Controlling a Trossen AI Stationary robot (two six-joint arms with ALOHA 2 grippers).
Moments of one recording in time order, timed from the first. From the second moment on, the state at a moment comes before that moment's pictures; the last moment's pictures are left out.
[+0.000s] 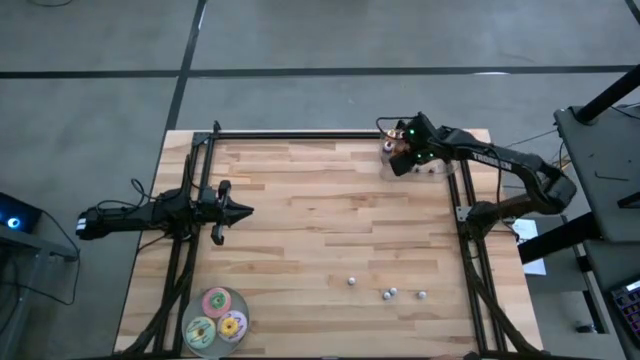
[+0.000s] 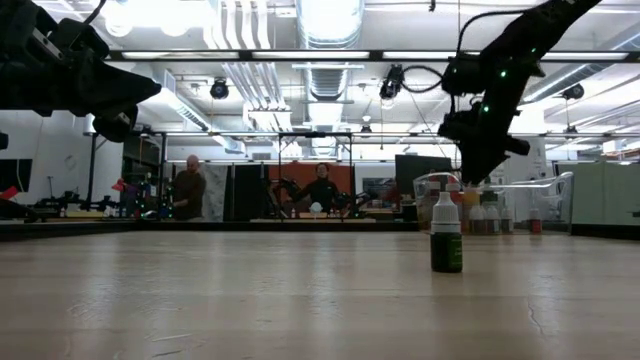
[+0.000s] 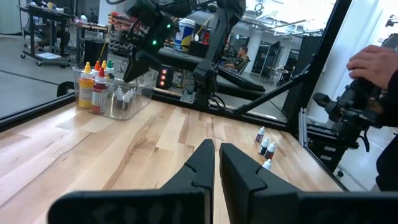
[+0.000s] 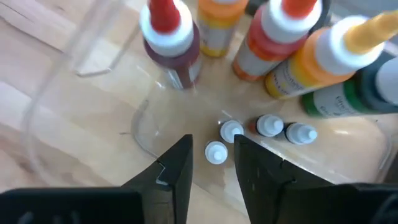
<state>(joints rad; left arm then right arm) 0.04 0.02 0.01 0.01 0.01 -0.24 -0.78 1.32 0.84 -0.62 0.09 0.29</state>
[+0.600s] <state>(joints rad) 0.04 0.02 0.01 0.01 0.01 -0.24 -0.67 1.19 0.84 -0.62 0.07 0.22</state>
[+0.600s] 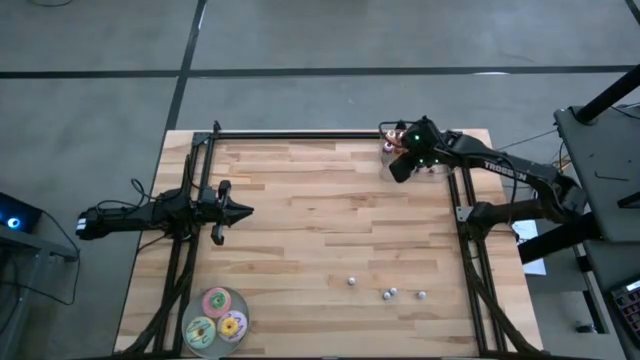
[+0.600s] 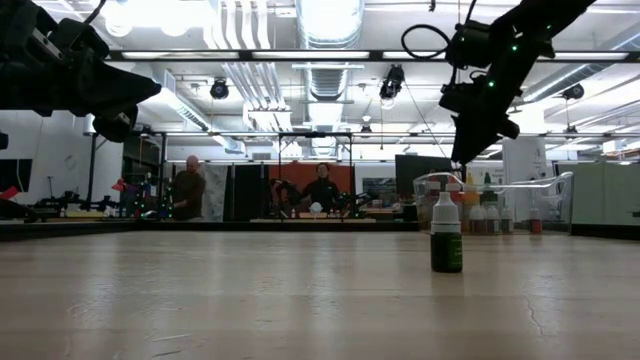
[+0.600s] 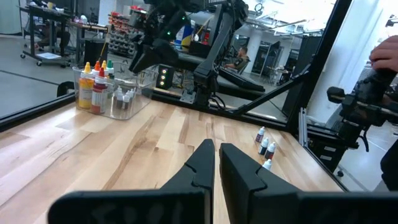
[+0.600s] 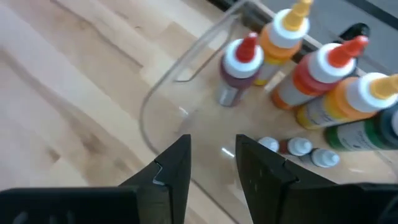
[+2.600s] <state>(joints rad) 0.04 0.02 0.01 0.01 0.01 -0.24 0.37 1.29 1.00 -0.46 0.08 0.35</state>
